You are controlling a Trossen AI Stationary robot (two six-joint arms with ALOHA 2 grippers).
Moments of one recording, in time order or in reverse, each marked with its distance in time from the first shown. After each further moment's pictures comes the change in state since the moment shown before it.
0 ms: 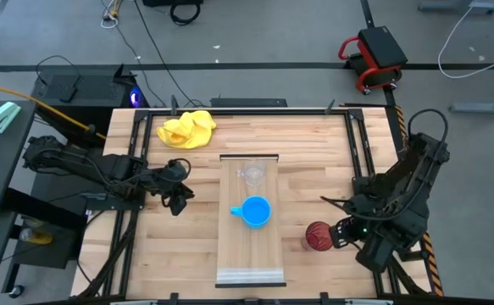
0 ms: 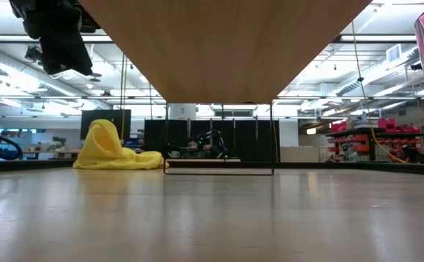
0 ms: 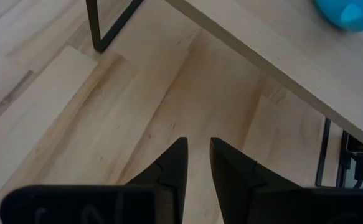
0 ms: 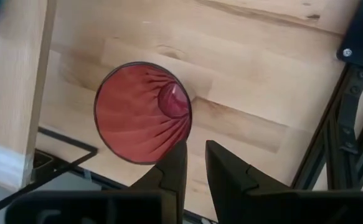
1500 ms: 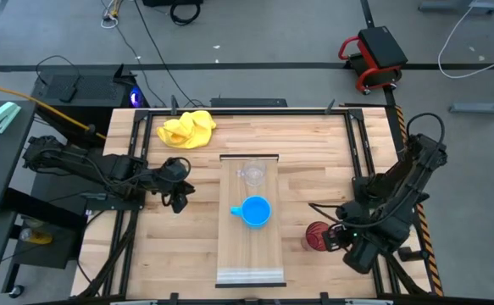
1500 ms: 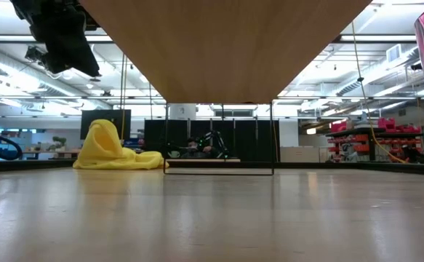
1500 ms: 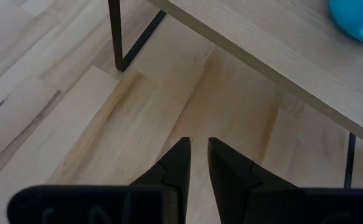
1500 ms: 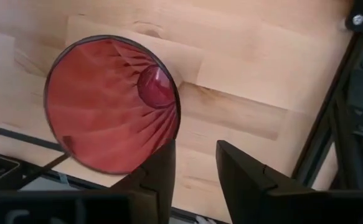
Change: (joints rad) left arm 0.000 0.000 0.000 0.000 -0.090 0.037; right arm -0.044 0.017 -0.132 0.140 -0.105 -0.004
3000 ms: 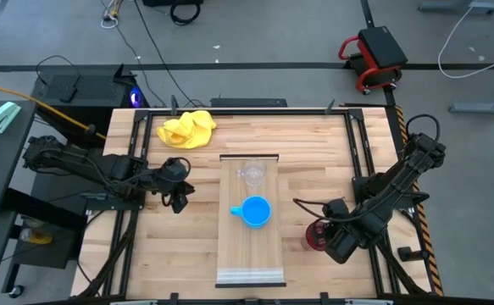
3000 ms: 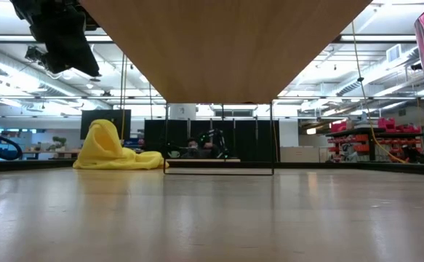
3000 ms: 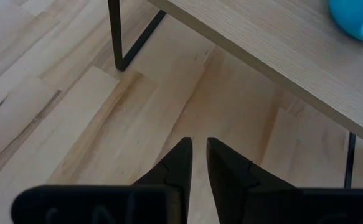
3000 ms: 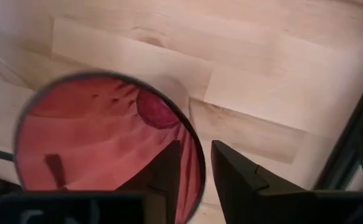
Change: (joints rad) left arm 0.000 0.000 0.000 0.000 0.001 0.000; right arm -0.126 0.000 -0.147 0.161 -0.037 -0.147
